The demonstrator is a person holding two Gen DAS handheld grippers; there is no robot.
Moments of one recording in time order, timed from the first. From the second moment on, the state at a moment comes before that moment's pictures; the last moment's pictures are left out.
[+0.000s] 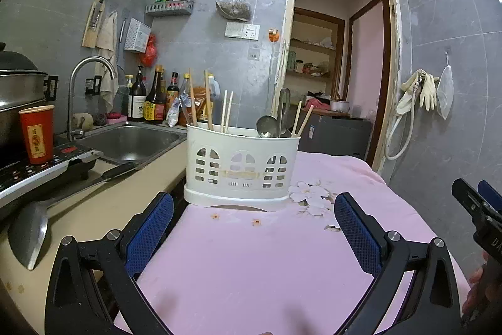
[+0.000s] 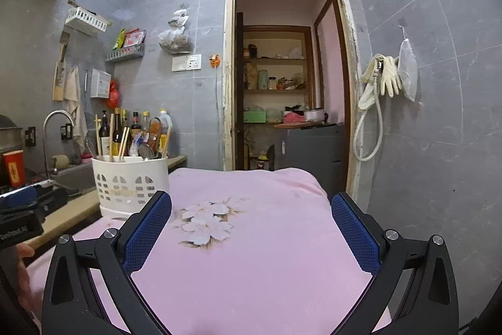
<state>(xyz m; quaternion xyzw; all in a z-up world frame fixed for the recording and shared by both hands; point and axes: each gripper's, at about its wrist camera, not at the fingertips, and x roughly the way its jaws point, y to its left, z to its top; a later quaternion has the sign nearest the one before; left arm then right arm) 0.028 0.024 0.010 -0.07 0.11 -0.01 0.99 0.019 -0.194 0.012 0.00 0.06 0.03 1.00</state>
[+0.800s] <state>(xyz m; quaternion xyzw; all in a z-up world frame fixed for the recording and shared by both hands) 0.023 0.021 0.000 -0.05 0.10 0.01 0.99 0.012 -0.198 0.007 0.00 0.07 0.01 1.00</state>
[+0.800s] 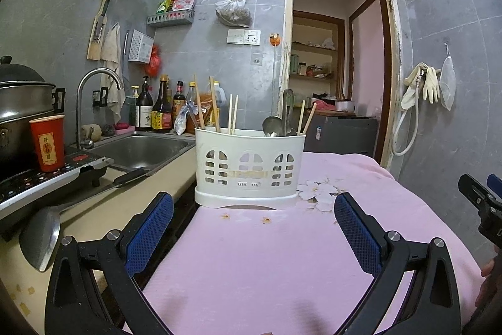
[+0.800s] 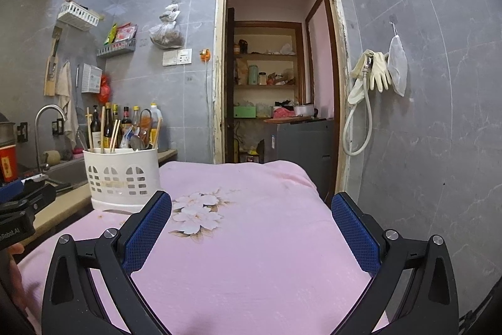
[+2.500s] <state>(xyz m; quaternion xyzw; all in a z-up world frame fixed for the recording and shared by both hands) 0.020 0.019 -0.003 -0.05 0.11 0.01 0.99 0.011 -0.194 0.005 0.01 0.08 0.02 1.00</state>
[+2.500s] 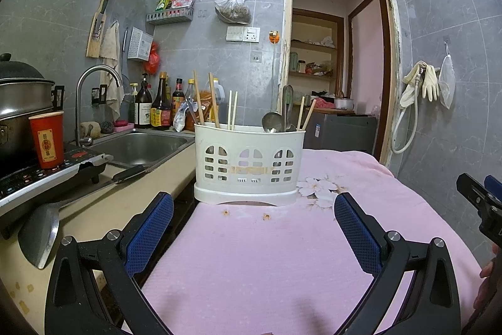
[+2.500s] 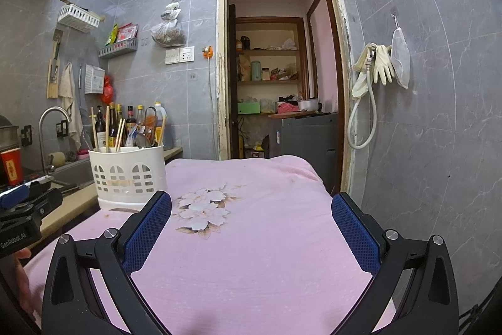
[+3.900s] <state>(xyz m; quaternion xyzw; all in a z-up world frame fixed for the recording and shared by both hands) 0.025 0.019 -0.010 -0.05 0.12 0.00 0.99 0.013 -0.193 -0.008 0.01 0.09 0.02 1.00</state>
